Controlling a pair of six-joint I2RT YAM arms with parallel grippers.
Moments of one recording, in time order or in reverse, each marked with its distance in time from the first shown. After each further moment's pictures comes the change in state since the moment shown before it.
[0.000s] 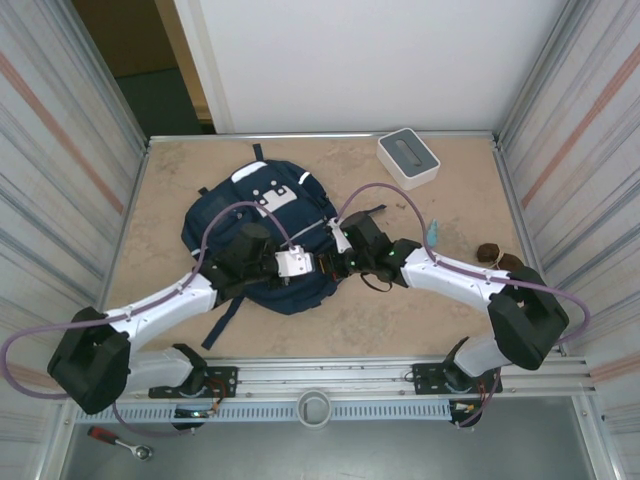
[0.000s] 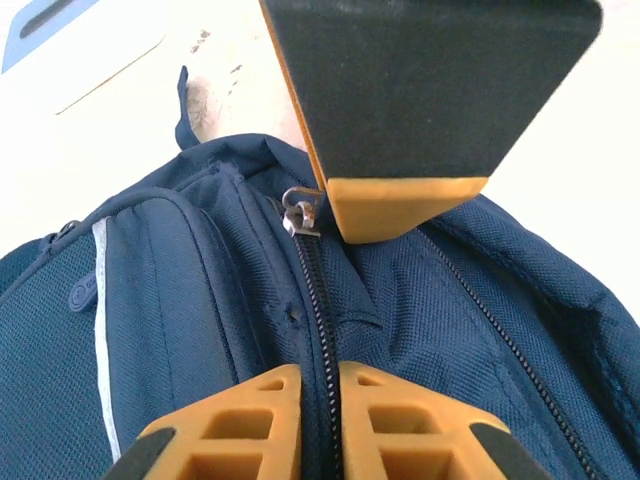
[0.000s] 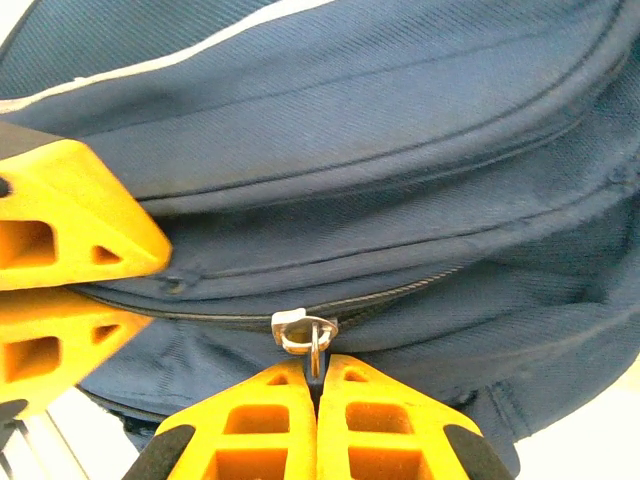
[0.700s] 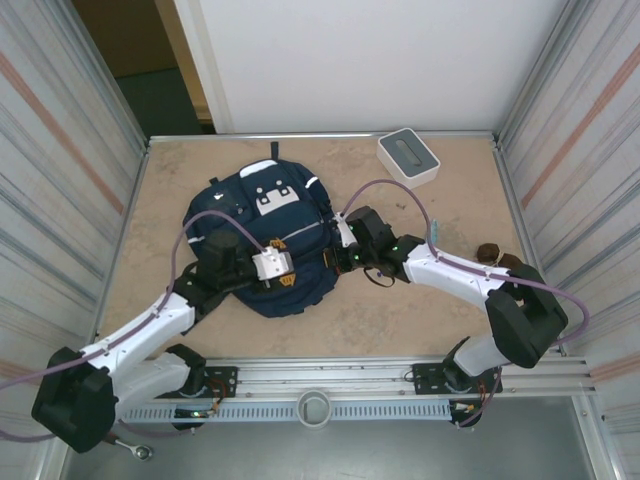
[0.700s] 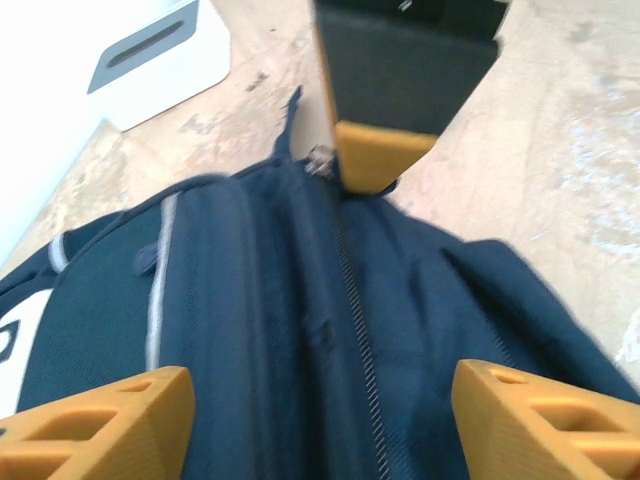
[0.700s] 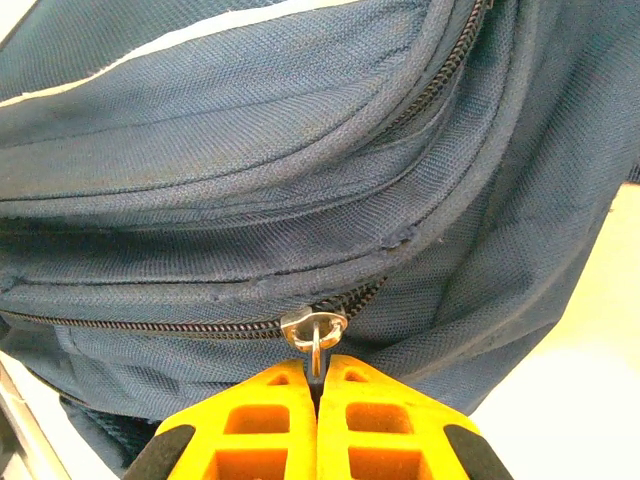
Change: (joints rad) left arm 0.095 -0.193 -0.128 0.053 0.128 -0.052; right arm -0.040 0.013 0.001 0.021 -0.029 0.005
